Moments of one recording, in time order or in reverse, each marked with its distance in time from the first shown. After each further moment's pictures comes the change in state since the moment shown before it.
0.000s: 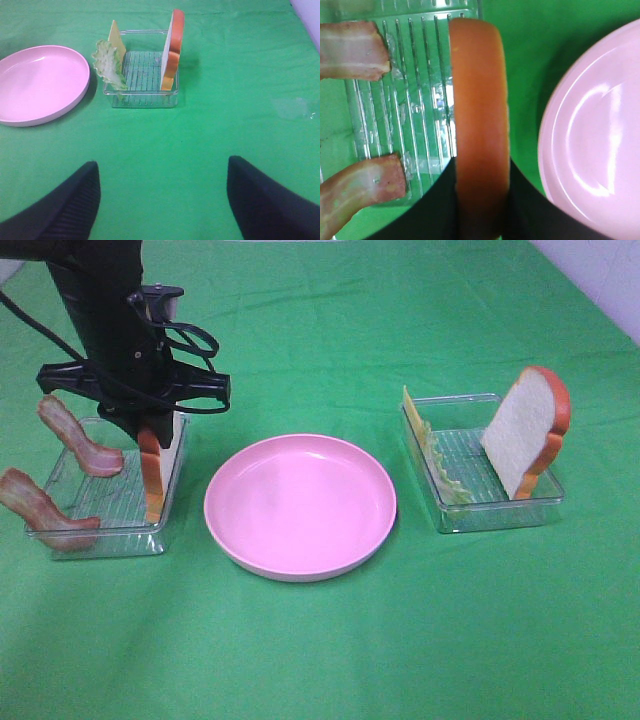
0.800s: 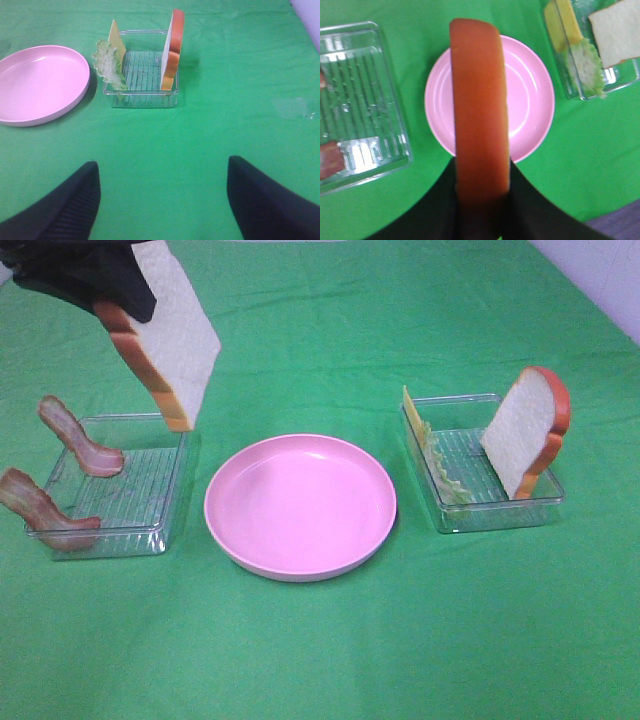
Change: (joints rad) left arm 0.042 -0.426 0.053 -0.359 0.054 0.293; right arm 0.000 0.000 0.000 0.000 0.000 0.000
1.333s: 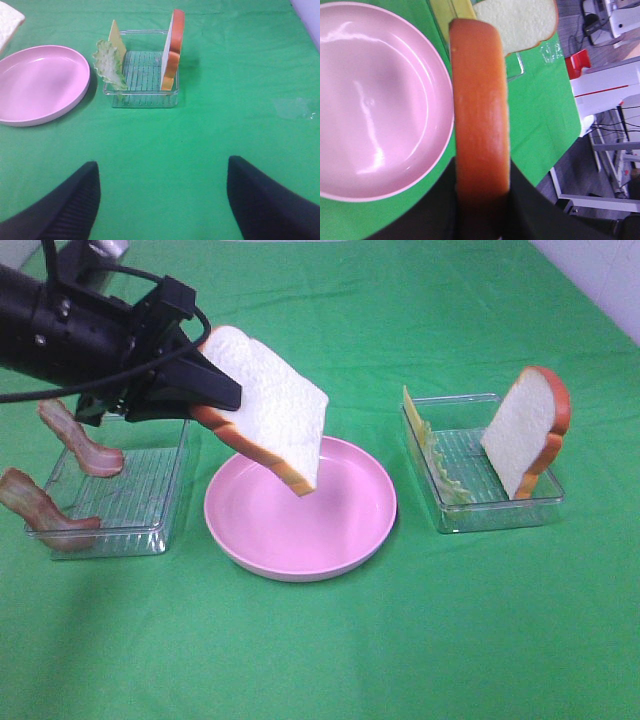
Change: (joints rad) left arm 0.123 0.075 0.478 -1.018 -0.265 0.892; right arm 0.000 0.000 0.000 0.000 0.000 0.000
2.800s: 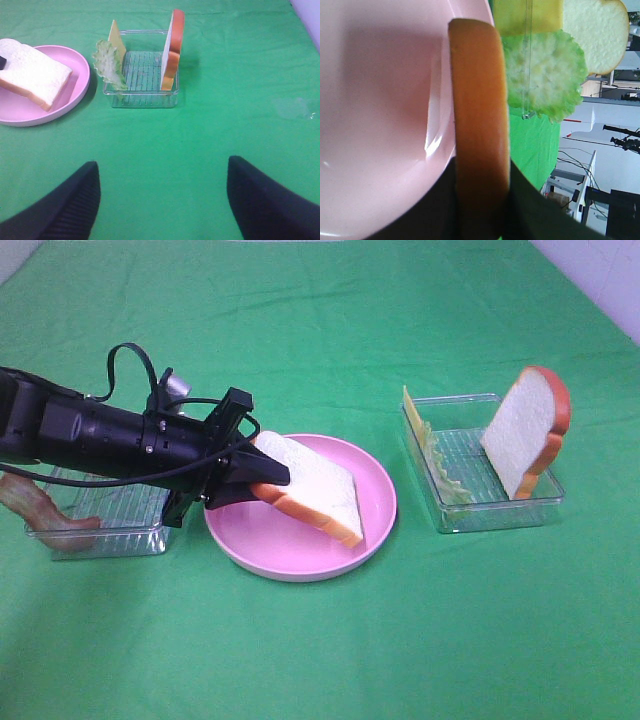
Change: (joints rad) left arm -0.020 0.401 0.009 -0.446 0.023 0.224; right arm 0.000 0.000 0.000 0.000 0.000 0.000
